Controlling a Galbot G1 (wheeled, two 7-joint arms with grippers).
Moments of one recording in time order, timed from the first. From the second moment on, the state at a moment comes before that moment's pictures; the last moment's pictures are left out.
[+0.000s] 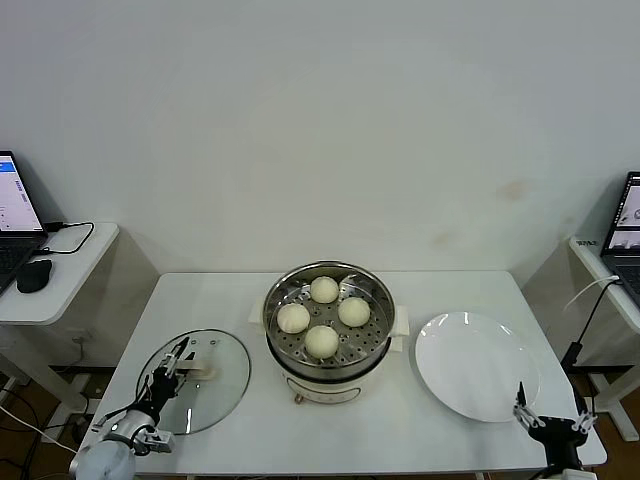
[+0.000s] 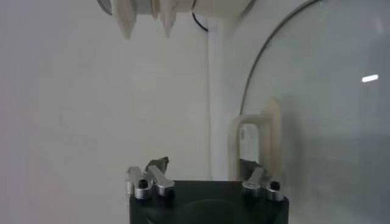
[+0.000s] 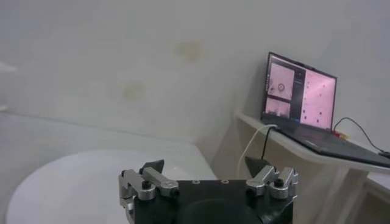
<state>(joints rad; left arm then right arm) 1.25 -1.04 -0.48 -1.37 1.10 -0.25 -0.24 -1.68 1.52 0.94 1.96 0.00 0.08 -0.02</state>
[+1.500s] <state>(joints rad) 1.49 -0.88 -0.64 -2.02 0.86 0.20 -0.08 -1.73 1.49 0.82 2.06 -0.06 0.10 -0.01</state>
